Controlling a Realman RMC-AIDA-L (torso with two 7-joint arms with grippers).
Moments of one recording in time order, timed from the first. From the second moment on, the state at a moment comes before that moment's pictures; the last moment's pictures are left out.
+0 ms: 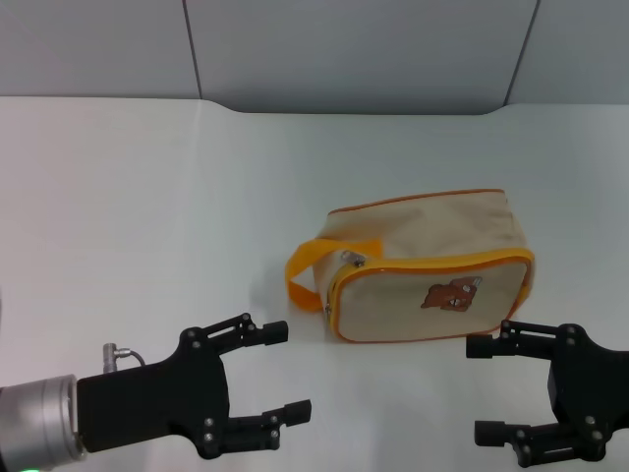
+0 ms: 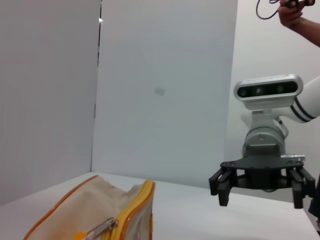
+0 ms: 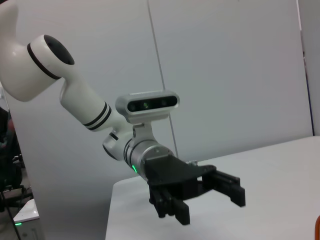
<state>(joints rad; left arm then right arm) -0.54 -2.07 -0.17 0.24 2.75 1.80 -0.67 0.44 2.02 -0.57 -0.52 -2.12 -1.93 1.02</state>
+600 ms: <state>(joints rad) -0.51 -2.08 -0.18 0.02 2.61 1.51 -0.53 0.44 2.03 -0.49 -0.51 -2.10 -1.94 1.00</state>
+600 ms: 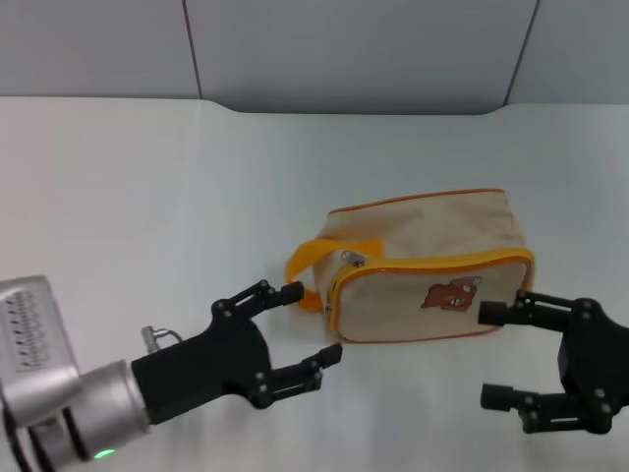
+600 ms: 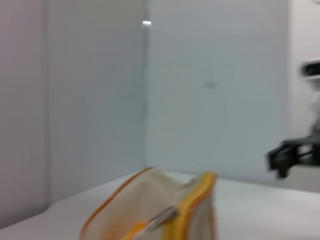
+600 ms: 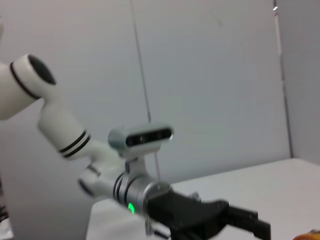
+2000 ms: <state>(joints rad) -0.47 -2.08 -0.37 -0.43 2.52 0.94 -0.27 0.43 2.04 -0.44 -0.51 -2.10 -1.95 0.96</state>
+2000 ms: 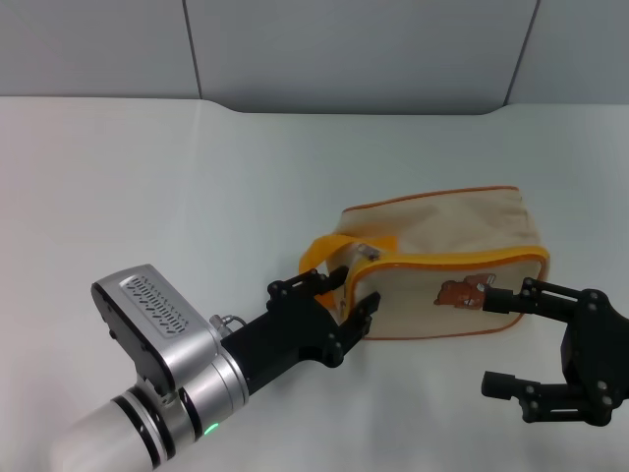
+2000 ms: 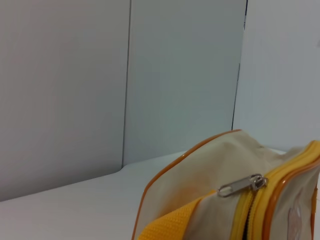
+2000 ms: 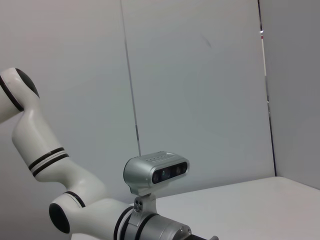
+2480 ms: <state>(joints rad) -0.45 -2.08 -0.38 -0.43 2.53 0.97 -0.27 0.42 2.04 -0.44 -0.51 -2.10 -1.93 0.95</state>
